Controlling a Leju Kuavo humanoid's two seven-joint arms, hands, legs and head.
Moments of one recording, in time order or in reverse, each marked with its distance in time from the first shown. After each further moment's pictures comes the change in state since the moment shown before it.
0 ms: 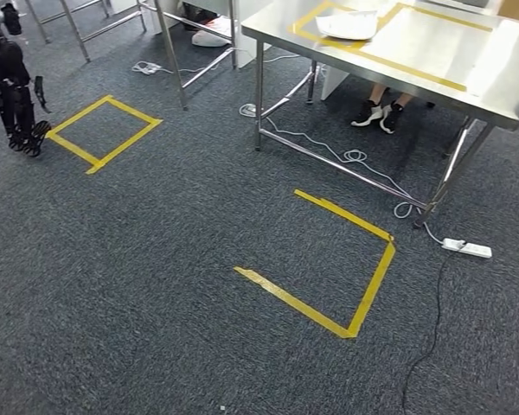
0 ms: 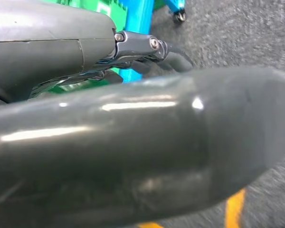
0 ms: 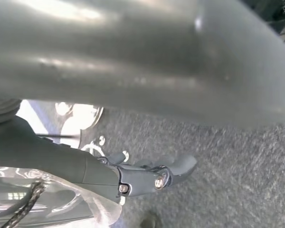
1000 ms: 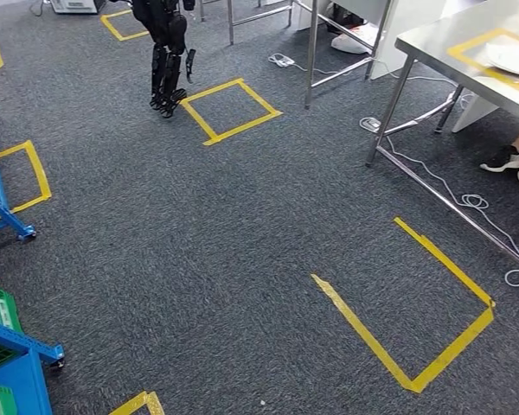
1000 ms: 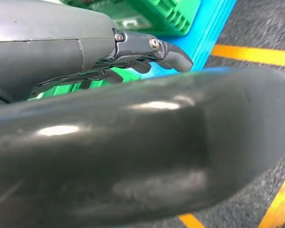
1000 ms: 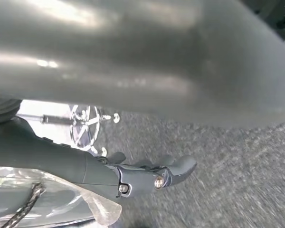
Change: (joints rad) left arm 0.008 0.013 0.002 0.007 -0.001 0.016 -0.001; right arm 0.004 0.001 -0.001 -0.002 0.001 0.000 0.002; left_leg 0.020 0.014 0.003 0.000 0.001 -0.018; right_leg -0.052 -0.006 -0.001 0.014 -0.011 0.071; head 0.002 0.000
